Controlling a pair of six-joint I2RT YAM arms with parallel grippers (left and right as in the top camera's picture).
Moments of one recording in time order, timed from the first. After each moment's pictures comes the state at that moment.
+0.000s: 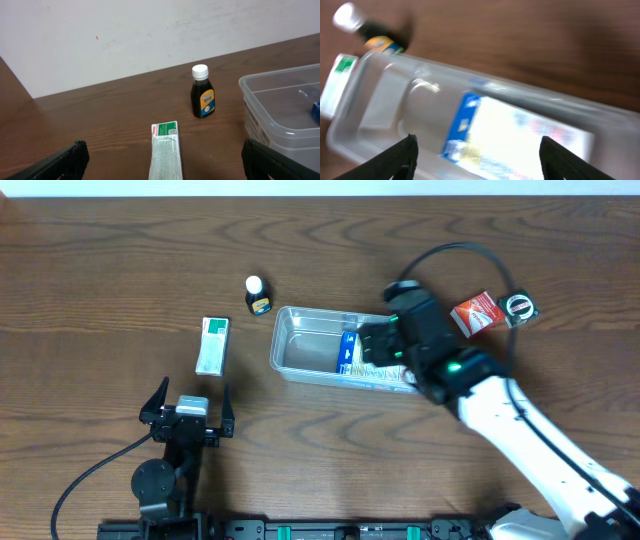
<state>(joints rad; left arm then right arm) 0.12 0.01 0.02 -0.10 0.19 0.21 0.50 1.41 1.01 -0.43 0.04 0.45</state>
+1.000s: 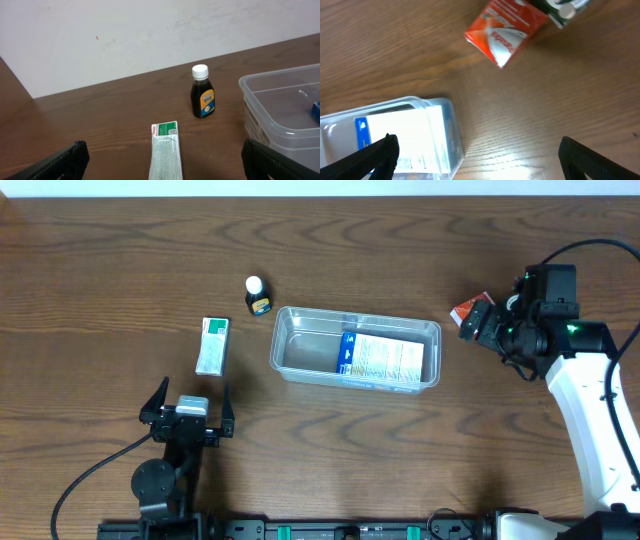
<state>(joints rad) 0.12 0.01 0.02 -0.10 0.19 0.21 -0.02 1.42 1.15 -0.83 -0.09 0.43</state>
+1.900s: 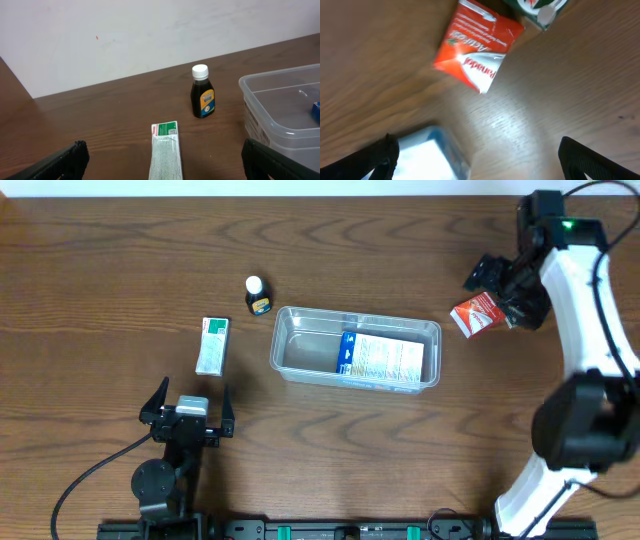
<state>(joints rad) 0.12 0.01 0.02 -0.10 0.19 0.21 -0.05 2.00 1.79 -1.25 -0.02 0.60</state>
